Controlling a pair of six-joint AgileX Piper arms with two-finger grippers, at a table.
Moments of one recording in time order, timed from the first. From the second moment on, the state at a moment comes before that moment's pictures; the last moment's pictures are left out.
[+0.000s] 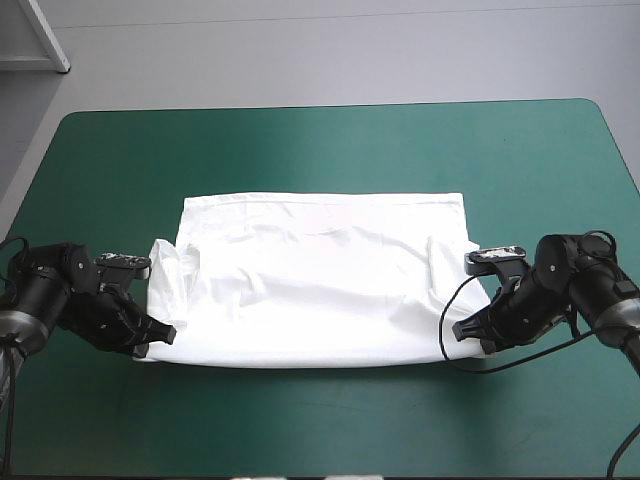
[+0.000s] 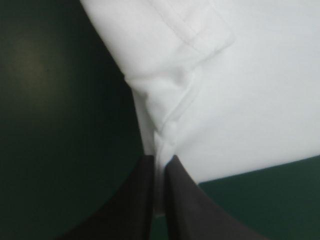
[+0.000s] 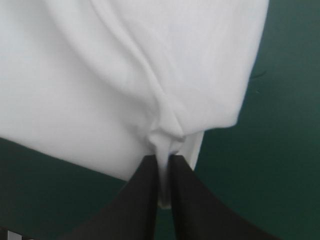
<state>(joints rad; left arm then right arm) 0.05 1.28 -0.90 -0.12 1.22 0.29 0.18 1.31 -0.93 0.20 1.18 -0.15</state>
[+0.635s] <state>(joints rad) 0.05 1.28 -0.96 -0.12 1.15 0.29 0.18 1.28 -1.06 0.20 1.00 -0.16</state>
